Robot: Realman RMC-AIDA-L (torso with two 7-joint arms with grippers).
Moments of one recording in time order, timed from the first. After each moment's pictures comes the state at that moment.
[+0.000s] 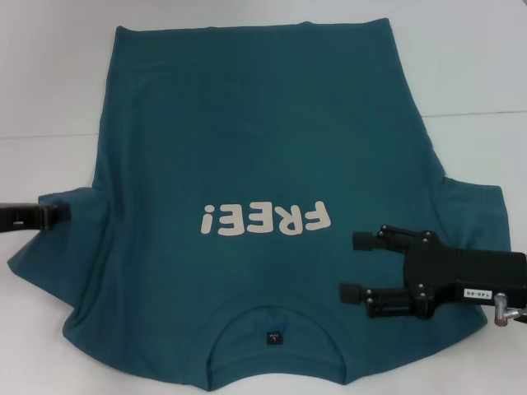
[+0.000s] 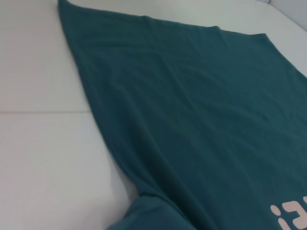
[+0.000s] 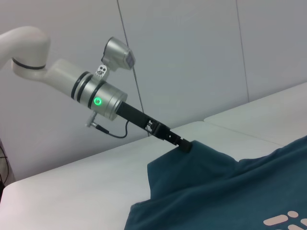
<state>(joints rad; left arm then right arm) -0.56 -2.07 0.70 0.91 2.33 1.15 -2.14 0.45 2.09 -0.70 -0.67 -1.94 -1.65 1.29</state>
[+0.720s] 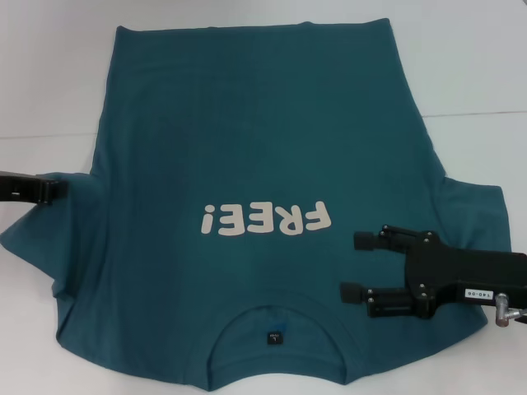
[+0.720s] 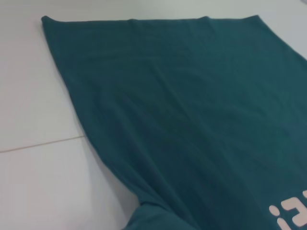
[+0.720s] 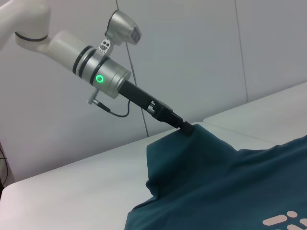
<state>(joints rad) -0.61 -2.07 0.77 1.10 2.48 1.24 -2.28 0.45 2.09 -0.69 -0.67 -1.94 -1.65 1.29</state>
